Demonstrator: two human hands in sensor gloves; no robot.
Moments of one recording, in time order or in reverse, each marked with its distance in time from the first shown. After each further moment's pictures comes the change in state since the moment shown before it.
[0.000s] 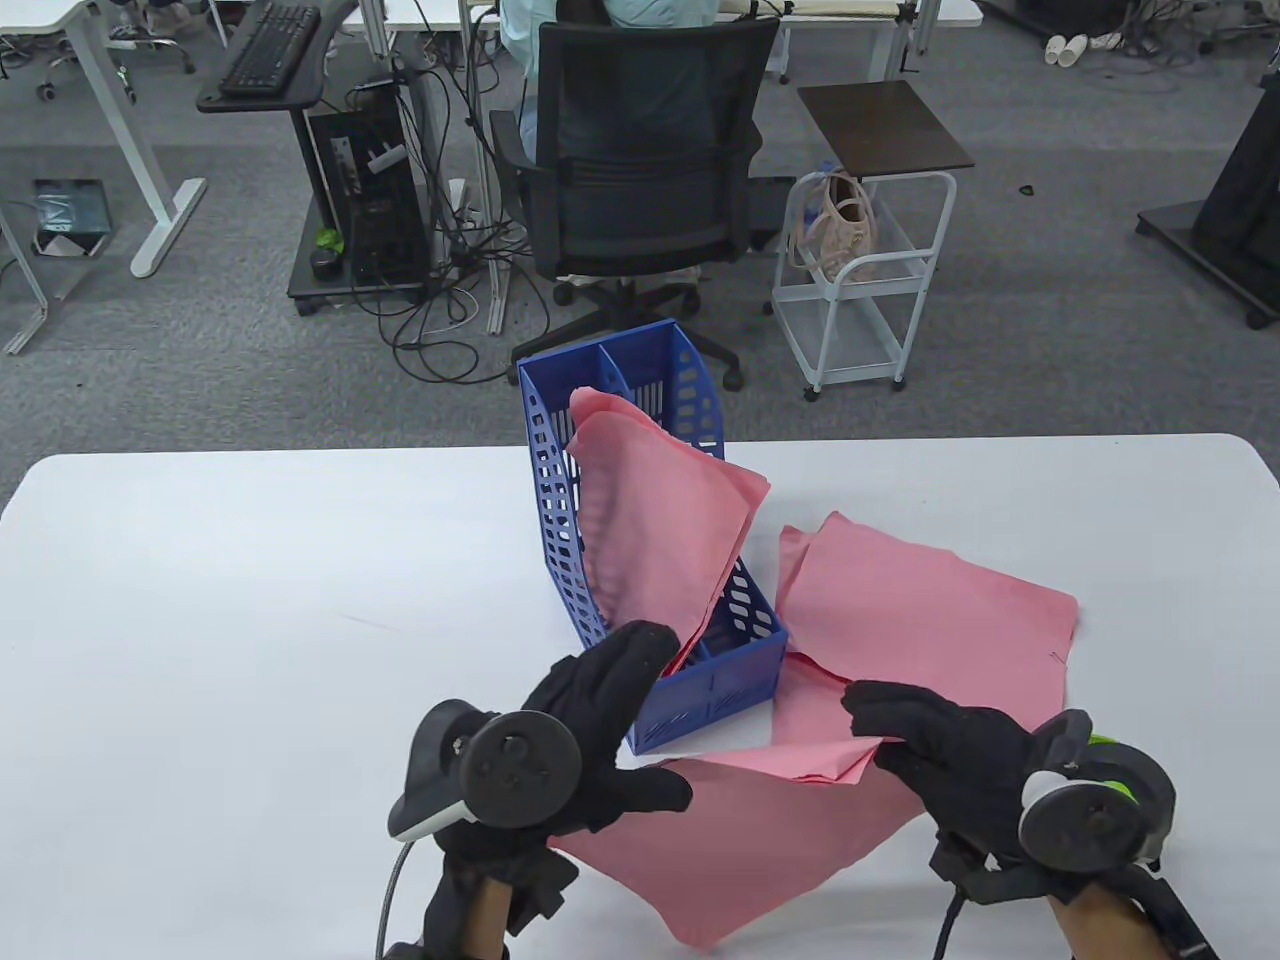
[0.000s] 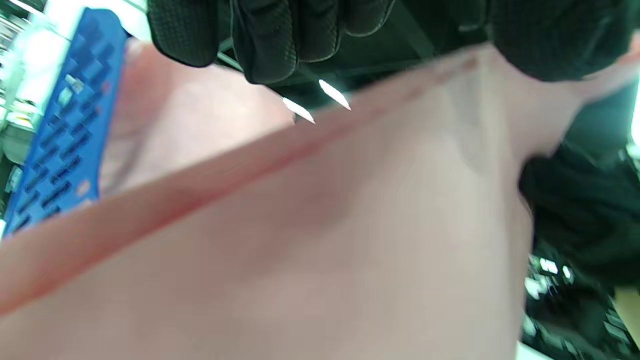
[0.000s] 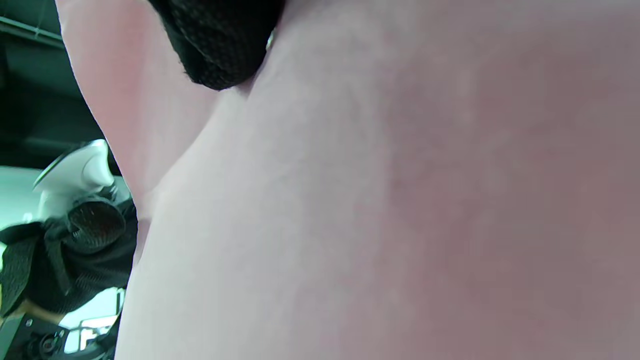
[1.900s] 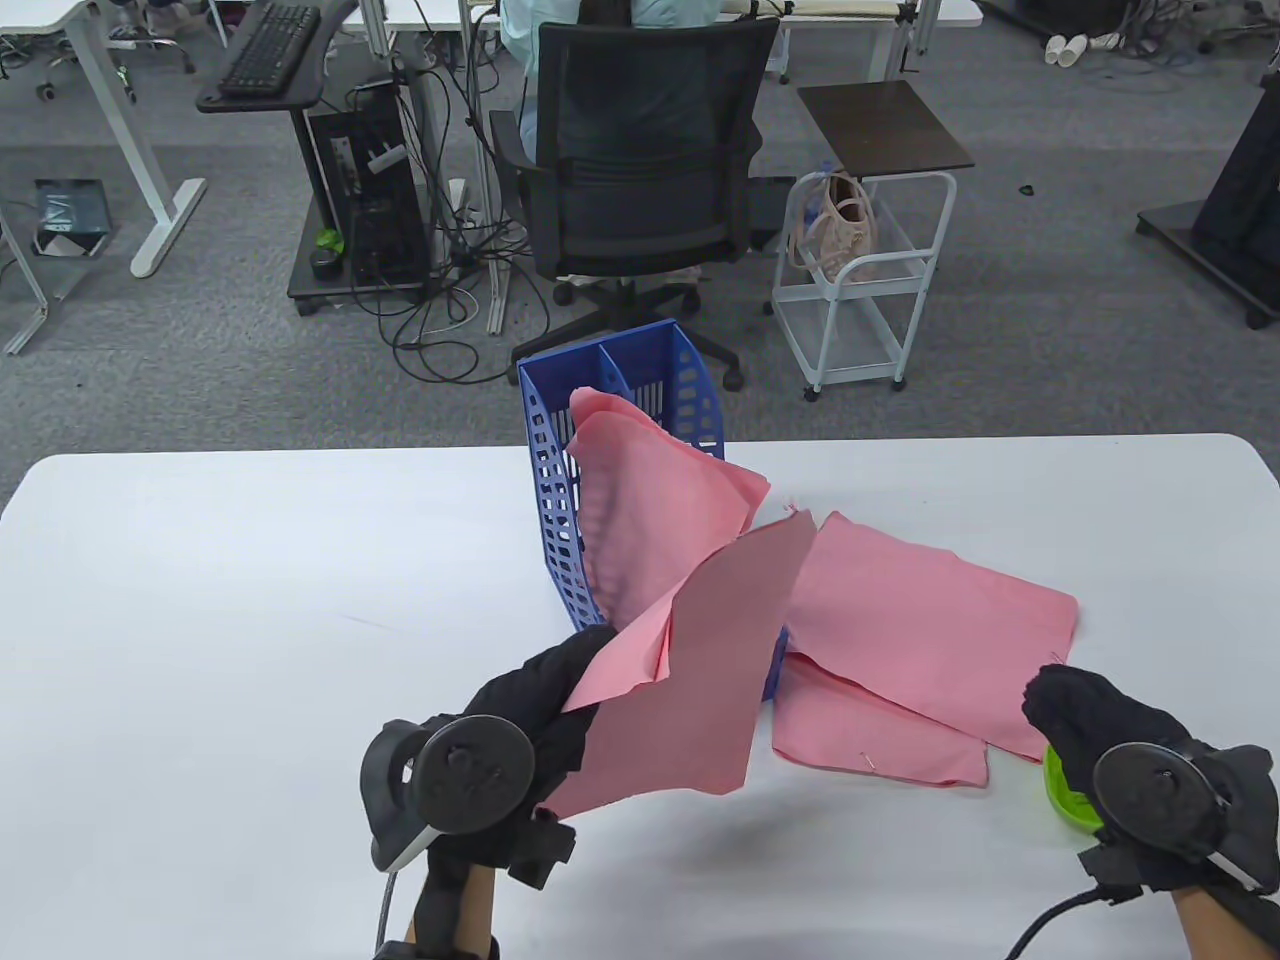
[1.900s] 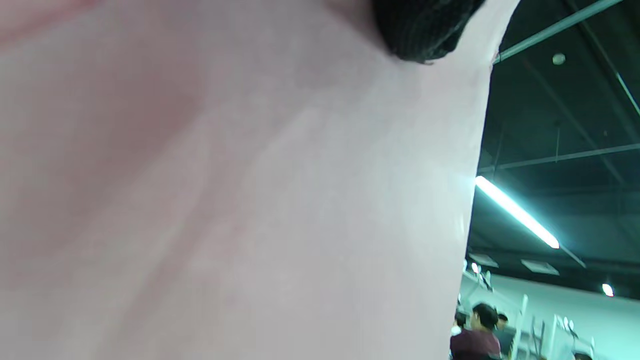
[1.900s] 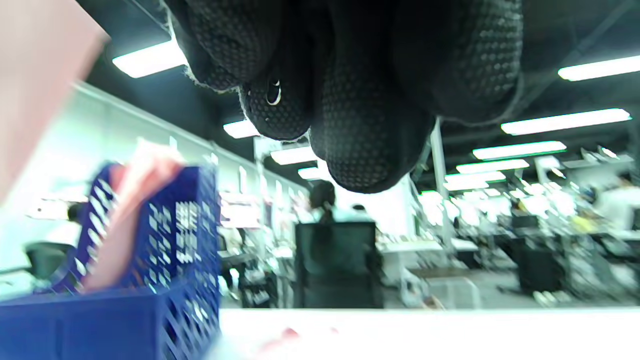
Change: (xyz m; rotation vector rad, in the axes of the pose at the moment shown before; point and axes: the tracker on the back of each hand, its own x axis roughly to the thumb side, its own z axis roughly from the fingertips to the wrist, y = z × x) left_hand -0.024 0.026 0.025 0.466 0.223 0.010; right_hand -0.081 -0.050 0.066 0.155 0.560 0.479
